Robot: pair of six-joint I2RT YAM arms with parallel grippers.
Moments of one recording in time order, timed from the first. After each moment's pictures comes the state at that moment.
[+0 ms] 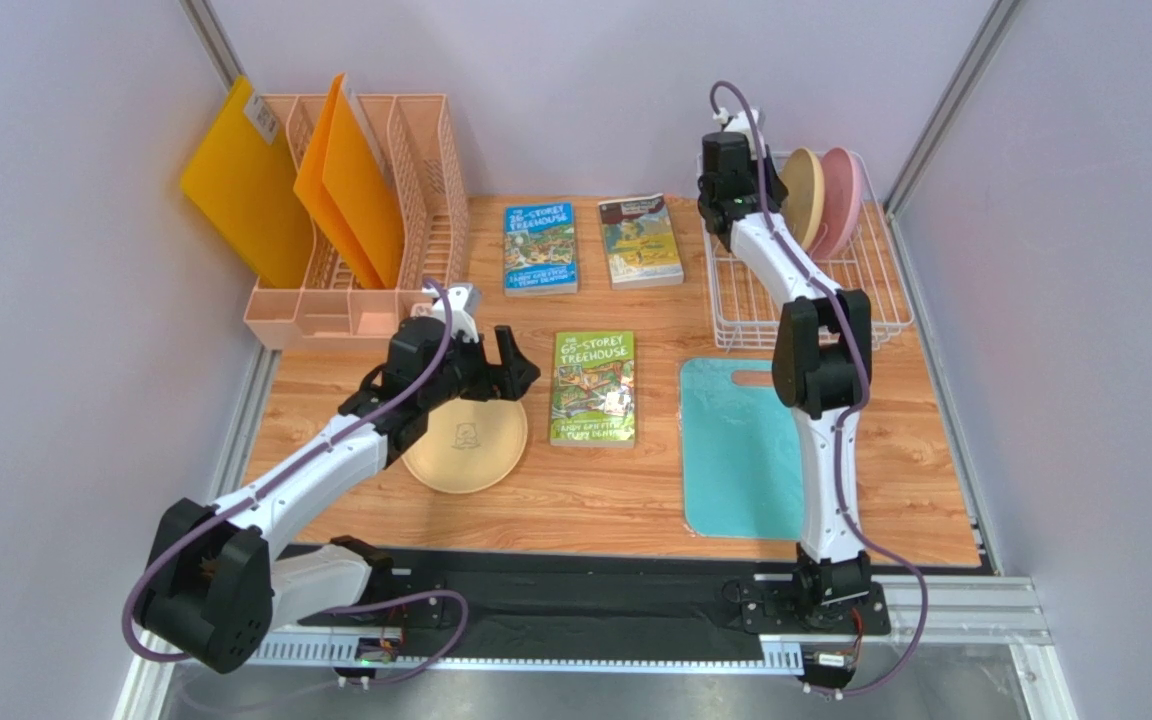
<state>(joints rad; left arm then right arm) -0.44 1.15 0.63 0.03 0.18 -0.42 0.21 2.34 2.12 -0.23 0.87 -0.23</state>
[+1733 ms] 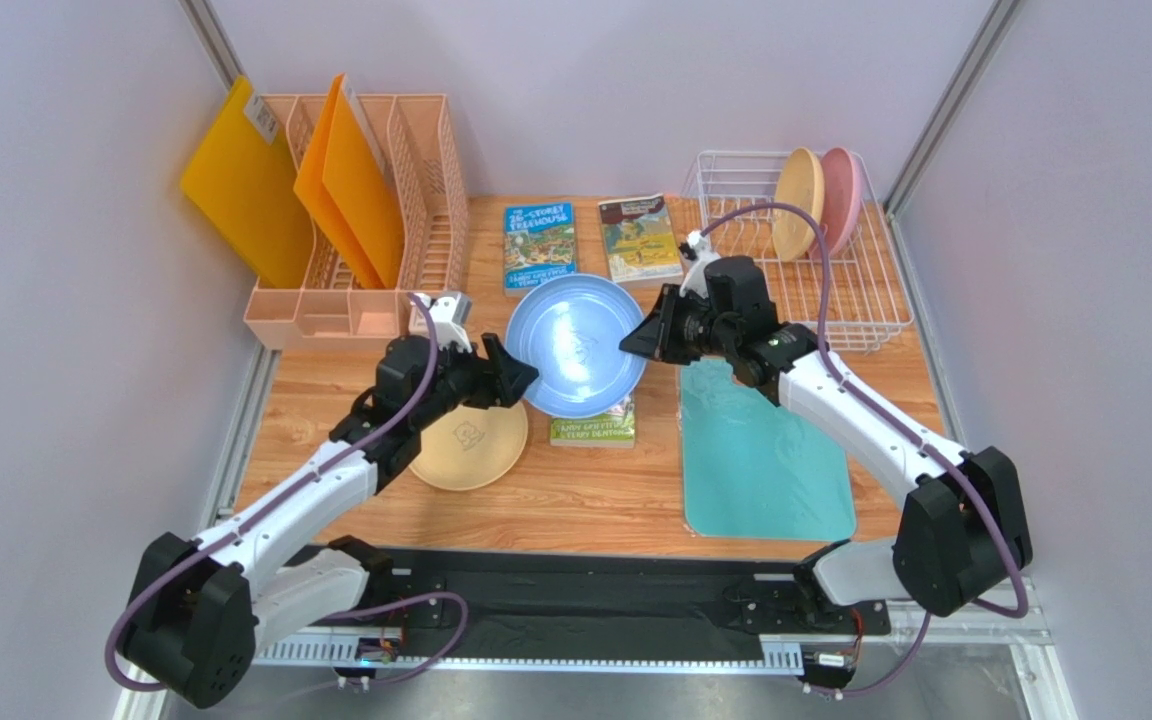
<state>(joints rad) -0.47 1.03 0.54 0.15 0.19 -0.49 0.48 1.37 1.04 -0.25 -0.32 0.59</state>
